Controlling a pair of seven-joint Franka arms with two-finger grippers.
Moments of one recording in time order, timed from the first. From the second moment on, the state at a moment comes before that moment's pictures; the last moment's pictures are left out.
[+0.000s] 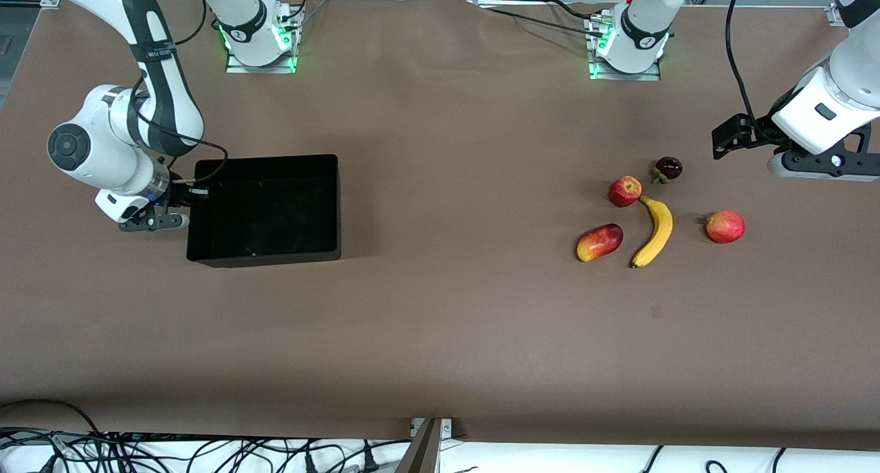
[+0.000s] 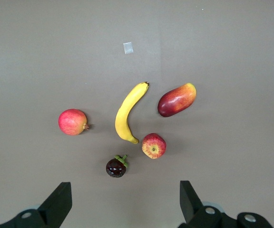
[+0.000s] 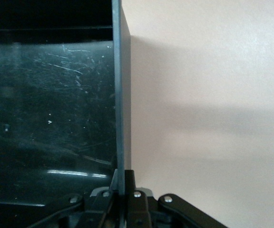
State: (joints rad) left arm -0.05 0.02 -0.04 -1.63 0.04 1.58 -0.04; right arm 0.47 0.28 -0.54 -2.24 0.20 2.38 -0.30
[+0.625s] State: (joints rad) left arm -0.05 0.02 -0.04 -1.63 0.04 1.58 -0.03; right arm 0.47 0.31 -0.54 -2.24 0.24 2.41 -0.31
